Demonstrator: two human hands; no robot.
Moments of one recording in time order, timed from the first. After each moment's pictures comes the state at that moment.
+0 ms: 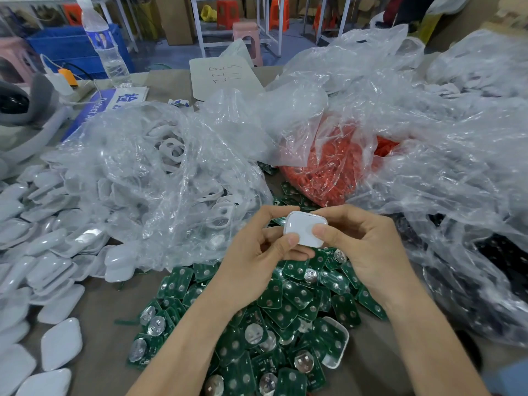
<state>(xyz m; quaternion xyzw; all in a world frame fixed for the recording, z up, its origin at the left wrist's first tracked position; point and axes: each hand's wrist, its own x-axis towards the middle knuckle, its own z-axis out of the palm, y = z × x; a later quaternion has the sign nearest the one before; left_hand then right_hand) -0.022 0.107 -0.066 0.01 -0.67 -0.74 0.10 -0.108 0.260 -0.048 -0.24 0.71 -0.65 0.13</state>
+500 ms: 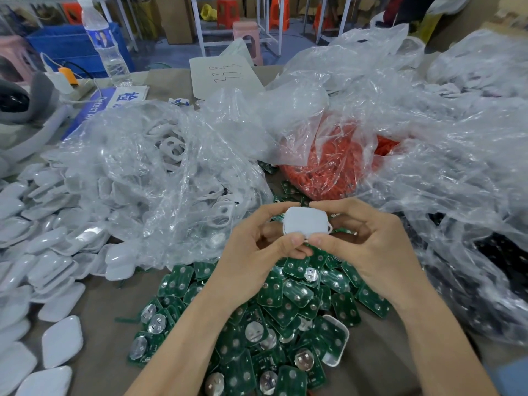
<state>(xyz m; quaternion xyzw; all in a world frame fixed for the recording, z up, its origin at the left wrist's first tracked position) -0.022 0.108 -0.059 0.02 -0.64 -0.76 0.12 -0.103 0.267 -0.035 -0.32 0.73 -0.60 0.08</state>
